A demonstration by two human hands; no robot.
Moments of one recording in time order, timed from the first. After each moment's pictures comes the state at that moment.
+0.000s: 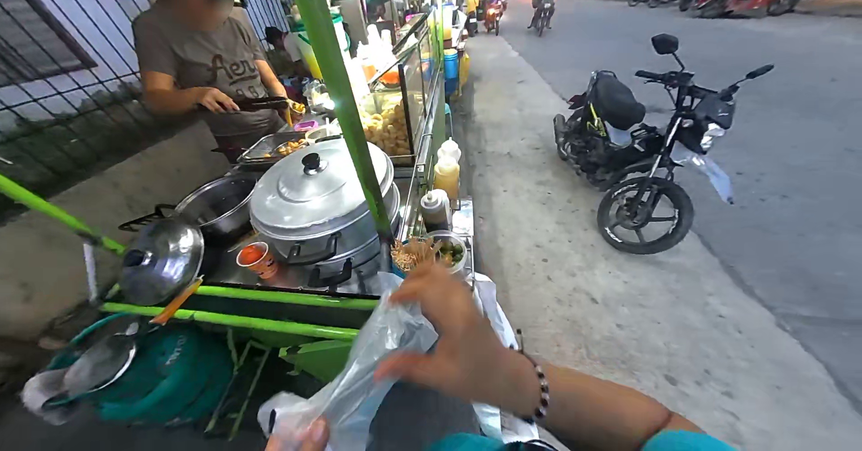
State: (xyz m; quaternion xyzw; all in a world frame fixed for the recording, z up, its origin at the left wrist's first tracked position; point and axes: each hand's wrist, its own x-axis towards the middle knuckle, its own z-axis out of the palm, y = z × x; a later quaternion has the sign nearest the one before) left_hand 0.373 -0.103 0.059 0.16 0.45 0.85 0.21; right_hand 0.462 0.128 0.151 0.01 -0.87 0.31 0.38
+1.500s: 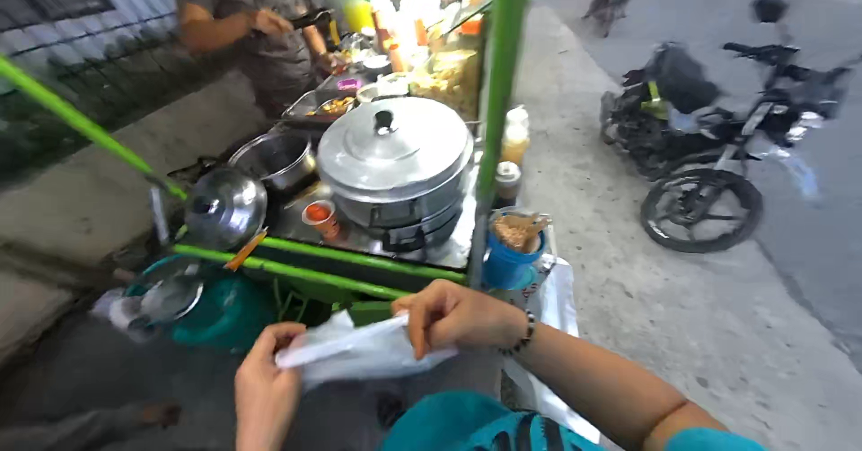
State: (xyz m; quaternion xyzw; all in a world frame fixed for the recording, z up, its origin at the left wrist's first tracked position) left_hand 0.196 -0.191 0.063 0.29 0.83 0.47 -0.03; right_hand 0.324 0.082 0.102 0.23 -0.63 0.74 0.01
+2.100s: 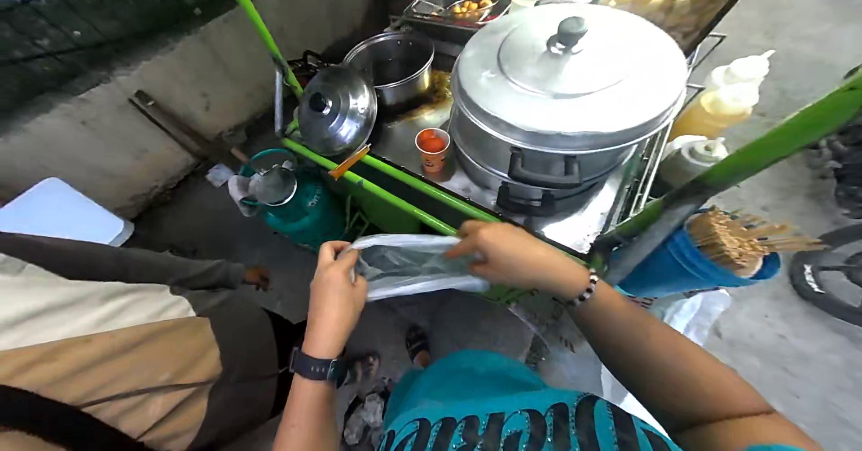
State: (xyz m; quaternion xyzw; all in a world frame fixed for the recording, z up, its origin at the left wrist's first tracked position) left_hand 0.143 -0.235 0.046 0.20 0.93 0.30 -0.01; right_hand 0.215 0.042 0.100 0.08 -0.96 0.24 -0.14
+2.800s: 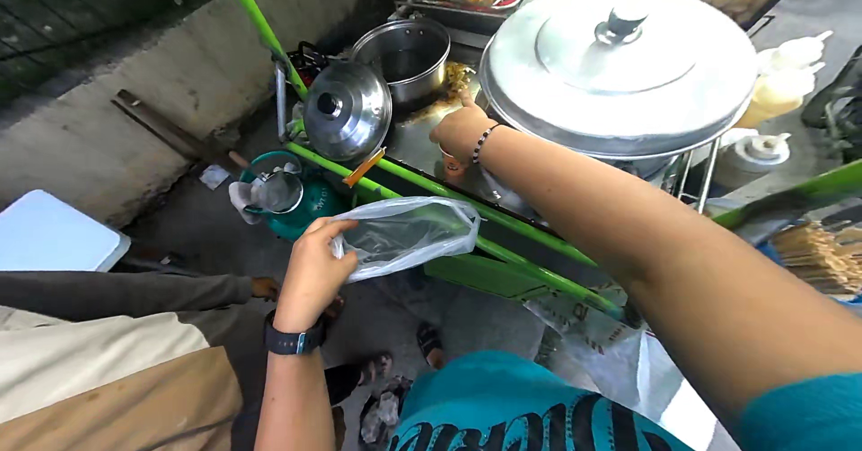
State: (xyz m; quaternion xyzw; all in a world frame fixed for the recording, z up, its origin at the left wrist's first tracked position) left_hand 0.039 -0.268 0.072 0.24 0.91 0.33 0.06; right_hand -0.020 0.047 0.115 0.03 -0.97 -0.14 -0.19
